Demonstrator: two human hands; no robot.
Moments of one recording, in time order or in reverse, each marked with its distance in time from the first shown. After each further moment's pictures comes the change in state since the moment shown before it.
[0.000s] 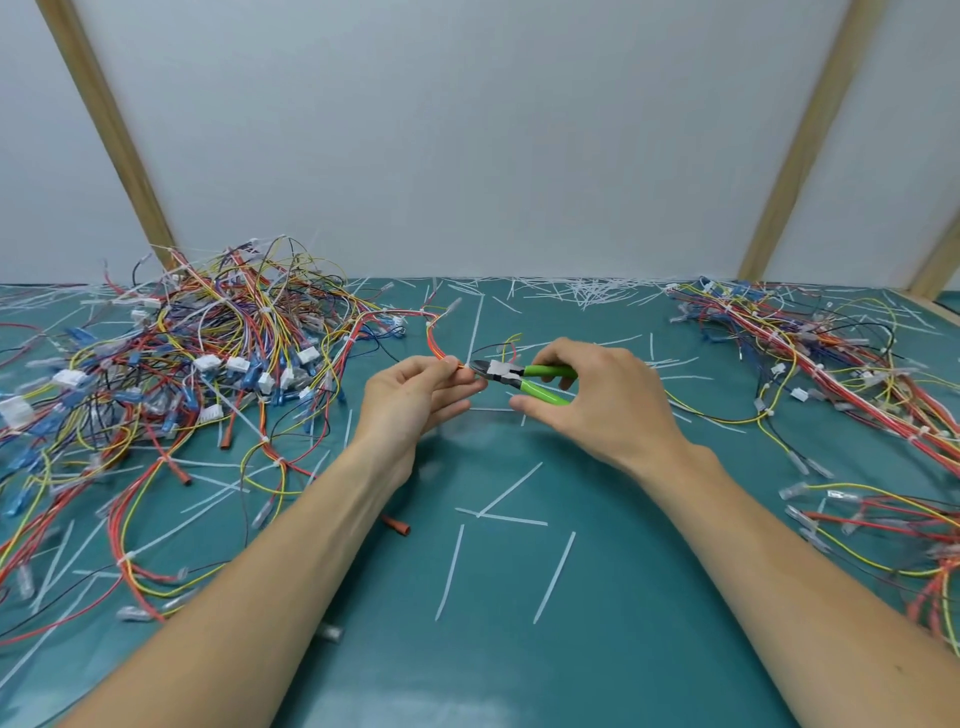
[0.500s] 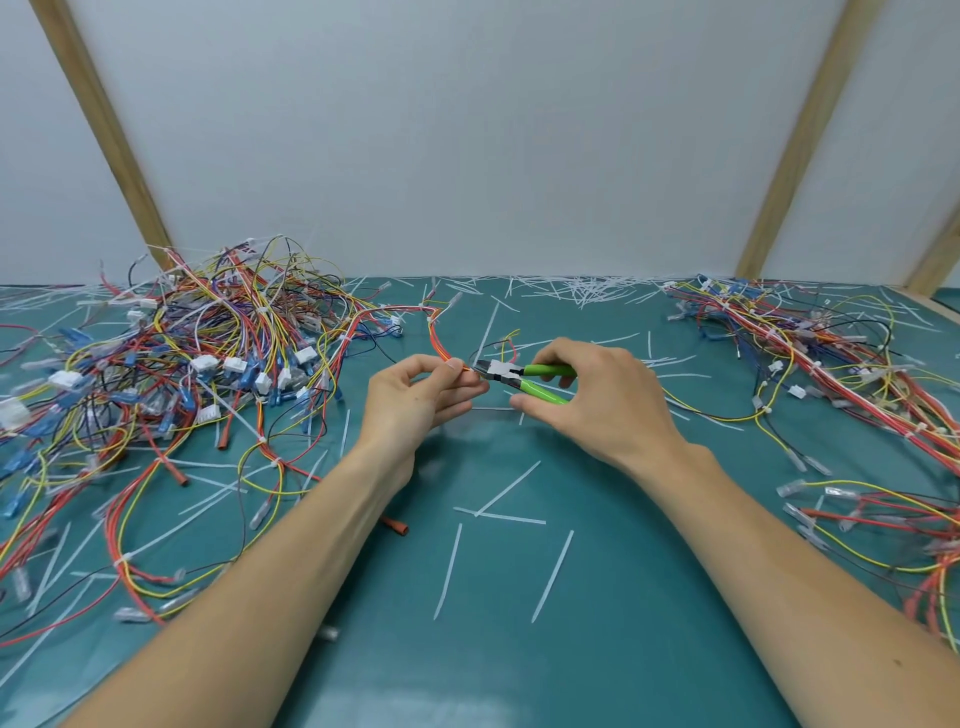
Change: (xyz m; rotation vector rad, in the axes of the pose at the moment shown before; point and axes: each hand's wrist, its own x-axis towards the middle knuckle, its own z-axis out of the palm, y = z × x) left_hand -0.002 -0.004 0.002 0.089 -0.011 0.063; right_hand 0.000 0.003 0.002 0.027 -0.029 0.026
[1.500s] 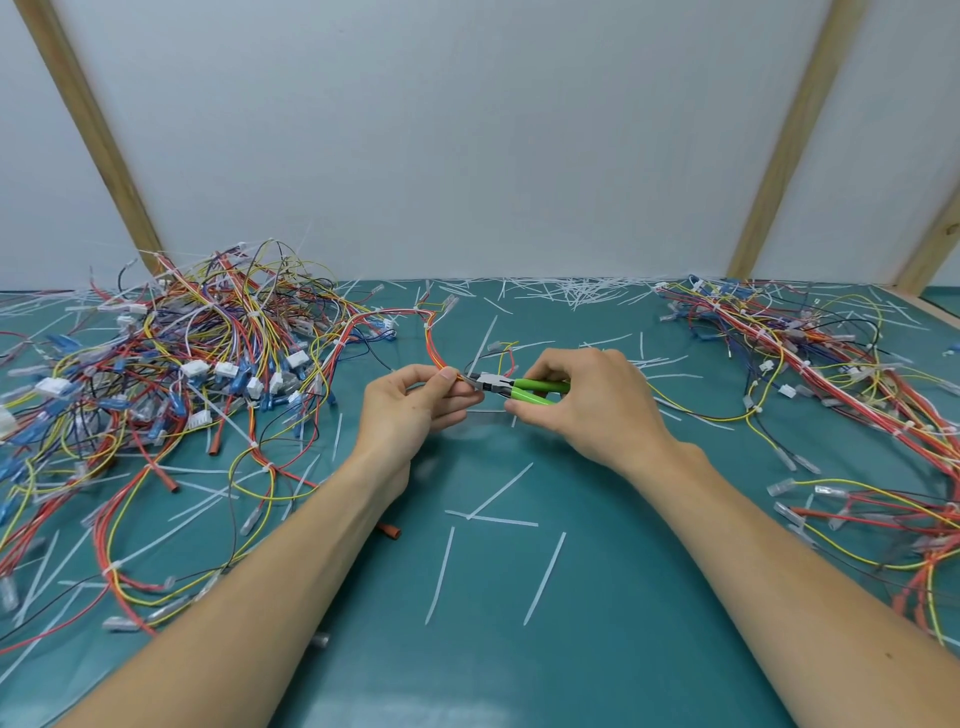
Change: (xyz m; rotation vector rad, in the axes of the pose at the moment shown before) left_hand -0.003 -0.003 0.003 0.025 0.009 -0.011; right_hand 0.003 0.002 -0.002 0.099 -0.068 0.077
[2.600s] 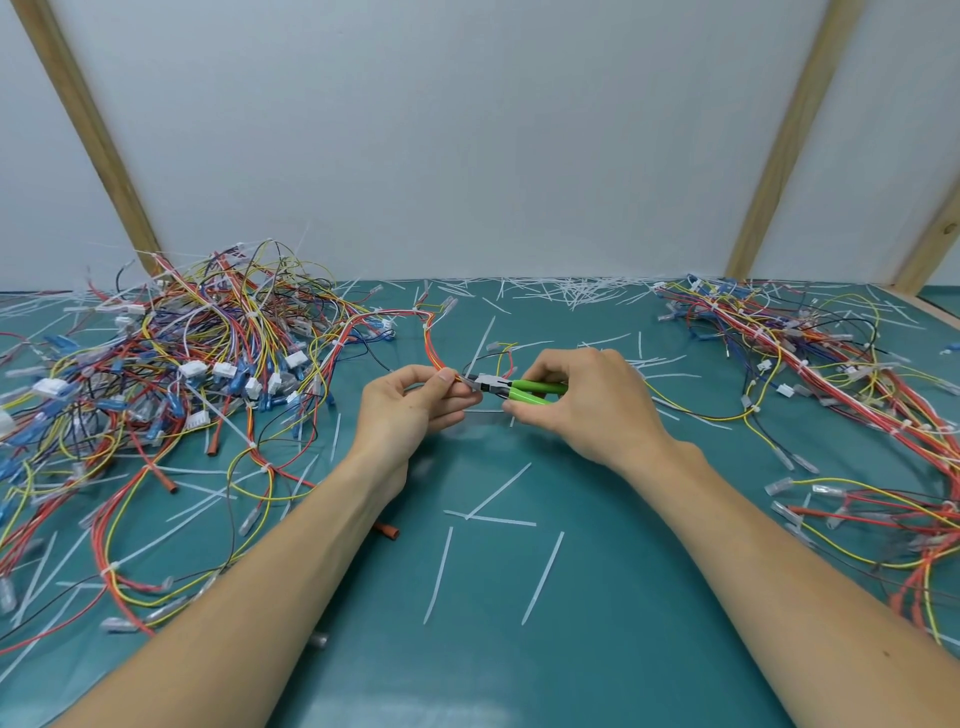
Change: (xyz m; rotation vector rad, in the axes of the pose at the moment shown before) left_hand 0.005 -0.004 -0.003 -0.010 -0.016 -0.002; right_hand 0.000 -0.003 -0.001 0.006 -0.018 0.018
